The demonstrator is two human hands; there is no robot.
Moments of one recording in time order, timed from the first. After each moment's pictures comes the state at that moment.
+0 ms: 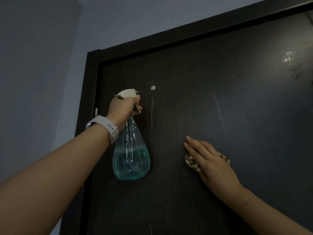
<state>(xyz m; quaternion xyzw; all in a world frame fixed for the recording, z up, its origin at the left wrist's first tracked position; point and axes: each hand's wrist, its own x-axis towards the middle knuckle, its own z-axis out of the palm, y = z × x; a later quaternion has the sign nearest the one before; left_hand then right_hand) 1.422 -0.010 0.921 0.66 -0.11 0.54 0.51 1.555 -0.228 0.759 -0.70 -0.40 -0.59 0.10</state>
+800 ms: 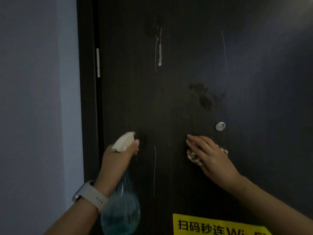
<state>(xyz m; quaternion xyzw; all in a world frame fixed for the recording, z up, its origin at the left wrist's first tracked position) 1.366 -0.003 0.639 0.70 0.06 0.44 0.56 1.530 -0.241 0.614 -0.73 -0.48 -0.48 0.07</state>
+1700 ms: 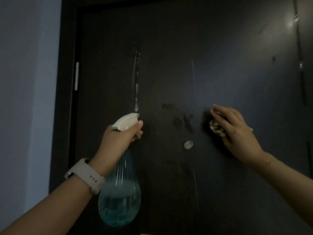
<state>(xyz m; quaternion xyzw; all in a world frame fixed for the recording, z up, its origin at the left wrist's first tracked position) 1.386 -0.086 0.725 0.68 -0.05 0.45 0.58 1.545 -0.374 0.727 -0.70 -0.39 -0.60 0.10</state>
